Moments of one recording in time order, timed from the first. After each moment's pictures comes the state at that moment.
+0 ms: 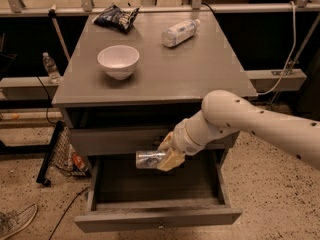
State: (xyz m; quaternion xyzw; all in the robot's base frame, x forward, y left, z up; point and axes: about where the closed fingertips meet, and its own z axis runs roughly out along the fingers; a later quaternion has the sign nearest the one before) arm 0.515 -0.016 0.659 -0.68 0.67 0.18 0.25
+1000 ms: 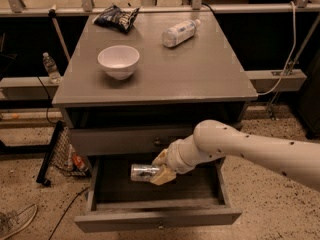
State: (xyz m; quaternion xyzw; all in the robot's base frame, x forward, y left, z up) arm 0.508 0.005 0.587 -0.66 0.68 0.19 0.28
